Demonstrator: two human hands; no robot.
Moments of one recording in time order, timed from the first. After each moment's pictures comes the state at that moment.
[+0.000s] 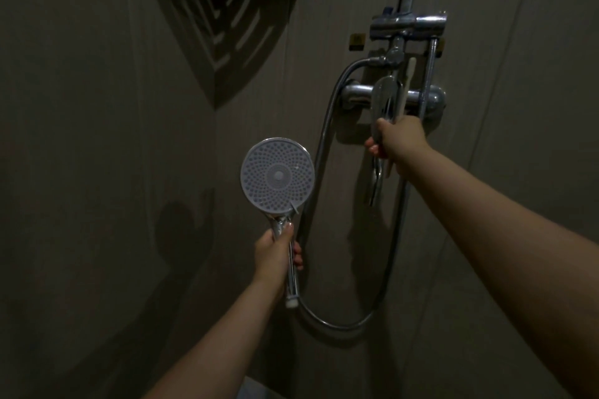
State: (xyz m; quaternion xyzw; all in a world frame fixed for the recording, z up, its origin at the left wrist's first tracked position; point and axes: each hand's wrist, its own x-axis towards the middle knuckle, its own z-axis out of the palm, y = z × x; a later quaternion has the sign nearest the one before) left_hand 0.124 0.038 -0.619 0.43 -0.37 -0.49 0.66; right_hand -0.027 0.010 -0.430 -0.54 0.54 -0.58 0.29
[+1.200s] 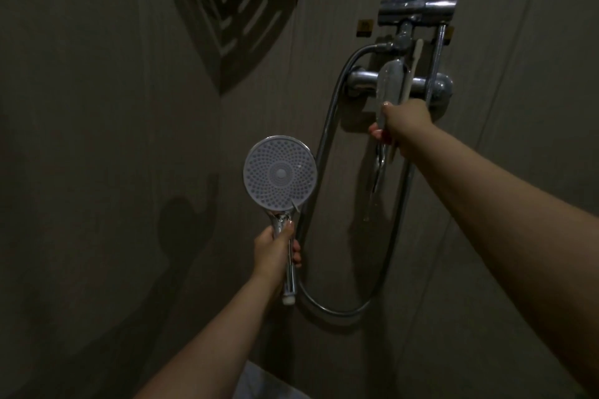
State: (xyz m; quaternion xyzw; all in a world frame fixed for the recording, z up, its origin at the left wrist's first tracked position) left_hand 0.124 0.051 -0.636 0.44 -0.36 -0.49 0.66; right_hand -0.029 0.004 -0.423 -0.52 0.58 -0.56 0.30
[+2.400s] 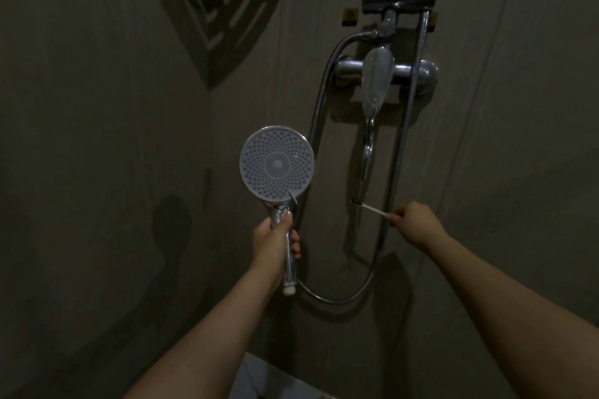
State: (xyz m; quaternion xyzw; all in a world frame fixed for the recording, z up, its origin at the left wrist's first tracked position) left_hand 0.112 0.054 -0.638 0.44 -0.37 -0.49 0.66; right_hand -0.120 0.013 -0.581 -0.68 0.70 -0.21 0.06
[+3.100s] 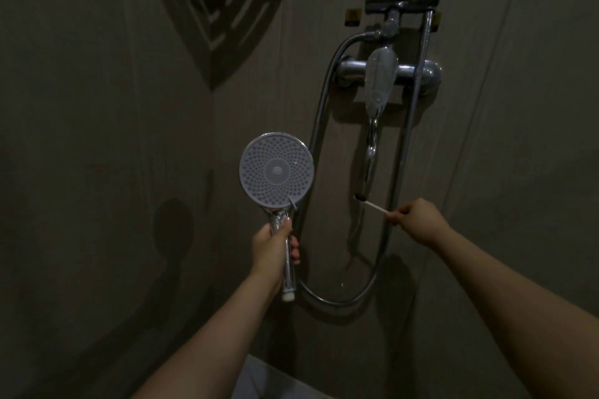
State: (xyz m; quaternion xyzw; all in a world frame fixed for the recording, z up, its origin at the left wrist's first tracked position) left_hand 0.115 0.052 -0.645 0.44 -0.35 -0.49 0.67; right_hand -0.119 0.015 -0.572 -0.68 0.69 -0.24 0.11
